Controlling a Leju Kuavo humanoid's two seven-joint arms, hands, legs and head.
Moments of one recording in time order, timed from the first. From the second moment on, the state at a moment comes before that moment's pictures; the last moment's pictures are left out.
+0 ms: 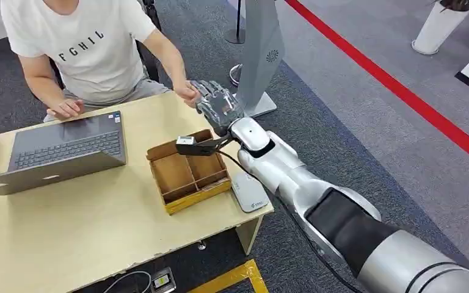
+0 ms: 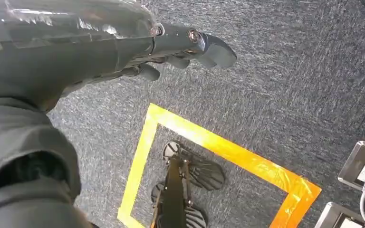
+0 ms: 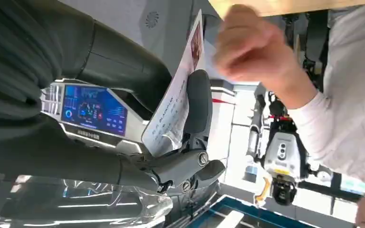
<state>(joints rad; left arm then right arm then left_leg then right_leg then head) -0.15 0.26 -0.96 -0.17 1.30 0.07 0.02 -0.81 -0.20 0.48 -0.66 1.30 -0.29 -0.14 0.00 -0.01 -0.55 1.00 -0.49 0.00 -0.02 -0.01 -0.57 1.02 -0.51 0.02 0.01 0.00</state>
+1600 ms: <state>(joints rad) -0.14 0.26 -0.98 -0.17 1.37 0.11 0.02 -0.24 -0.41 0.33 -1.18 0.99 -0.22 -0.18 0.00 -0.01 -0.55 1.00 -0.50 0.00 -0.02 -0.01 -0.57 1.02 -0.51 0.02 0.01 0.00</state>
